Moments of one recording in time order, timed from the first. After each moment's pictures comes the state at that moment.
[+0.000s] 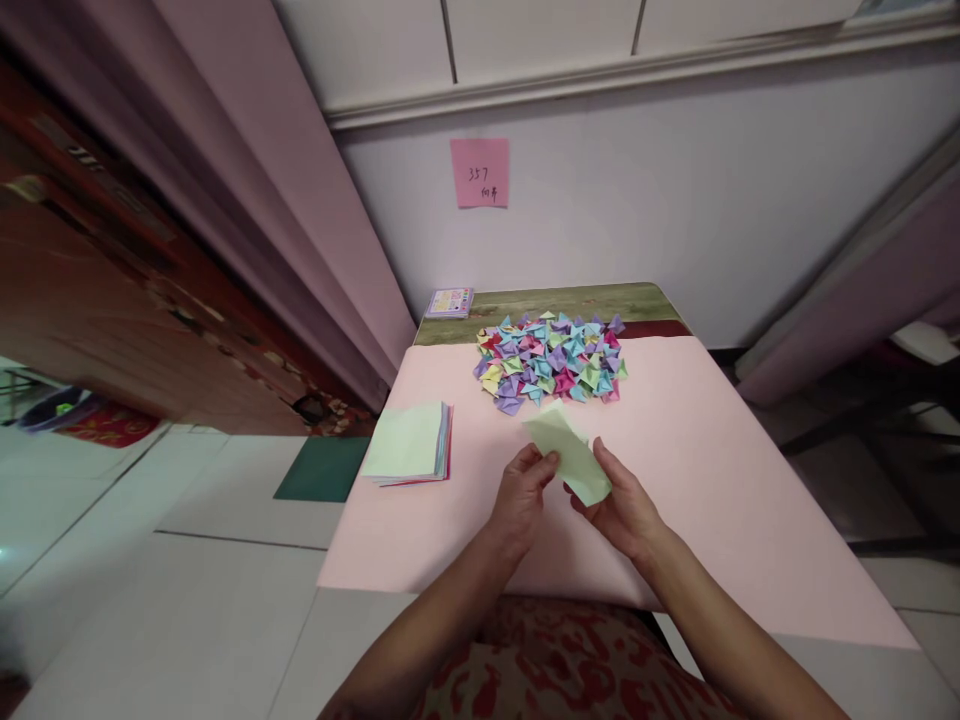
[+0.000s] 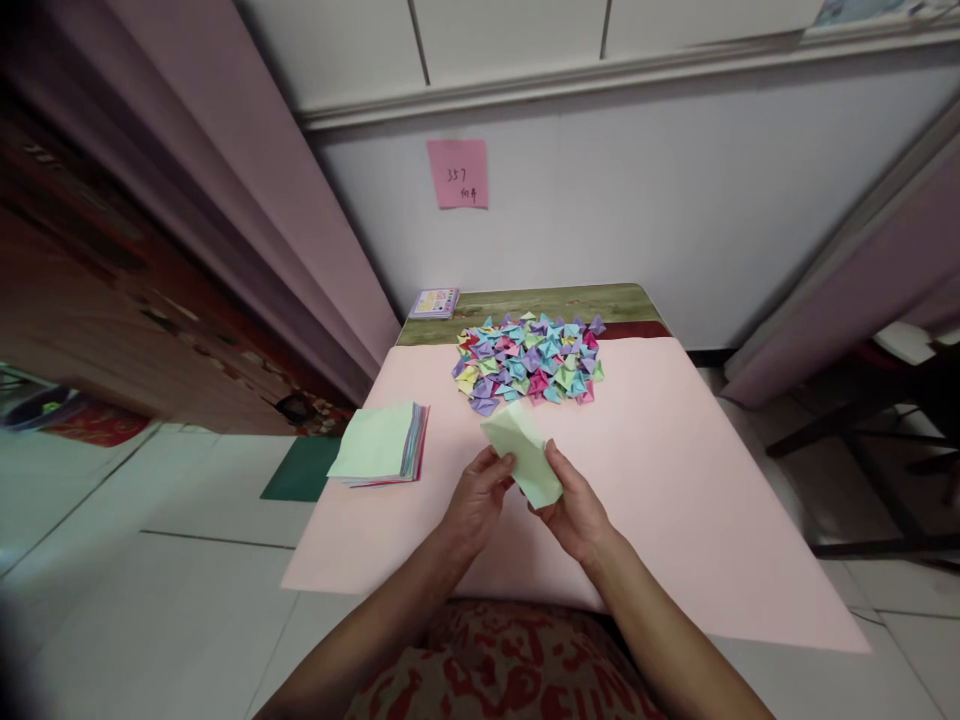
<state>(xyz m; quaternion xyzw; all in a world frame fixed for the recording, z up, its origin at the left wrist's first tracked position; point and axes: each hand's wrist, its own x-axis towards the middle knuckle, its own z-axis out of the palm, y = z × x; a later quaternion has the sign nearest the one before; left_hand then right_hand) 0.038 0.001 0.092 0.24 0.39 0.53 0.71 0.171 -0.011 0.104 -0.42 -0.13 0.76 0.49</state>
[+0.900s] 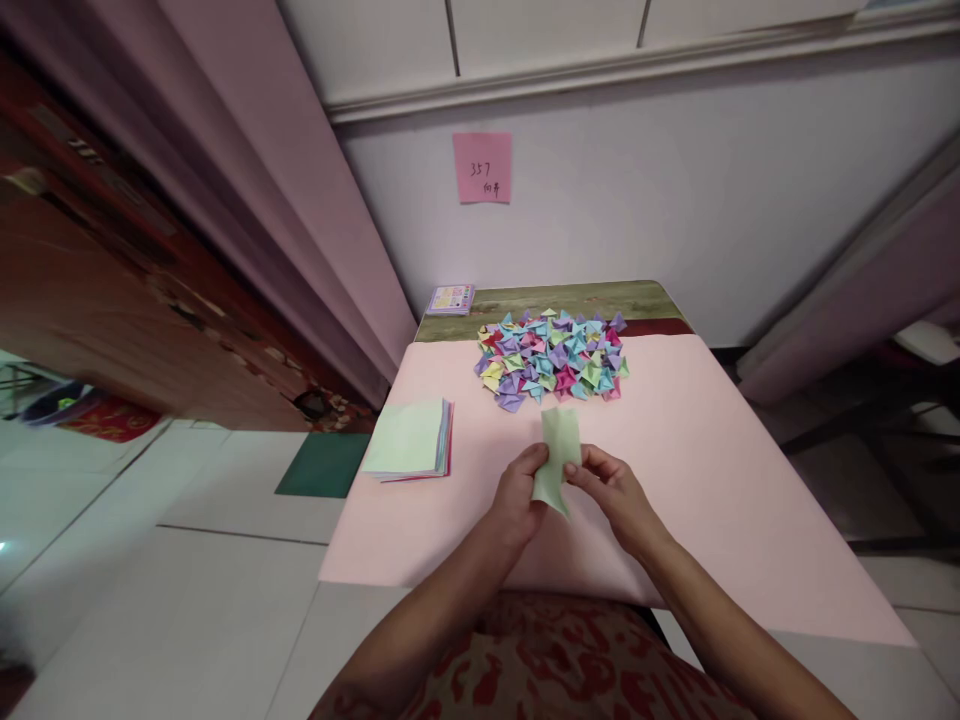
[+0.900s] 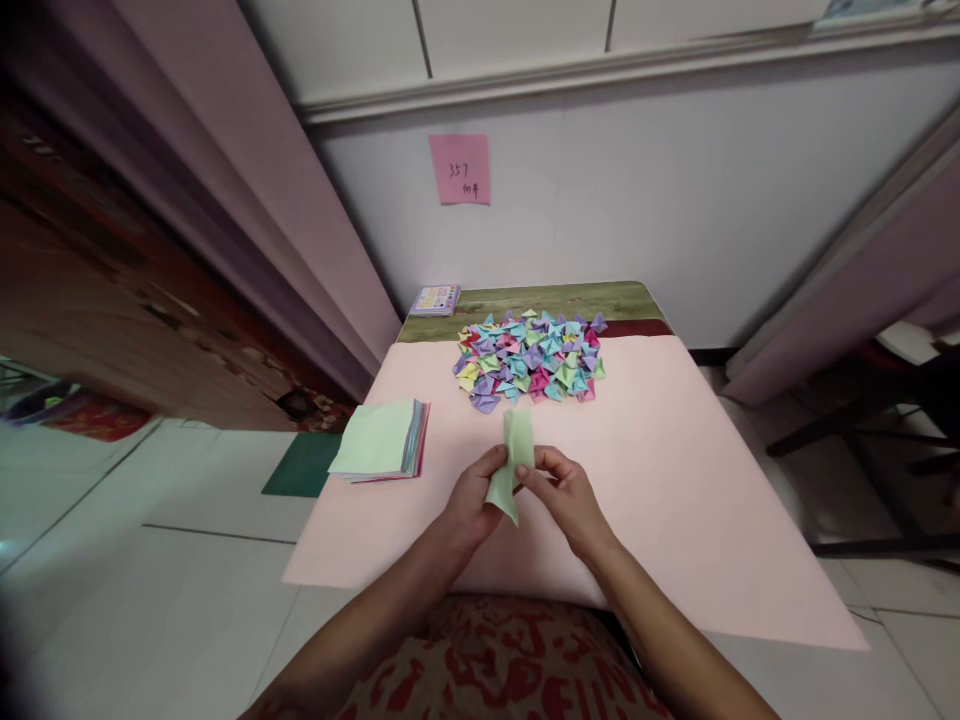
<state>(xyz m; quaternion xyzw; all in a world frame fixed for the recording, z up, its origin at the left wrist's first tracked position) 0.038 0.007 0.089 0.14 0.40 0.51 0.75 0.170 -0.015 0.111 -0.45 -0.44 0.61 0.48</state>
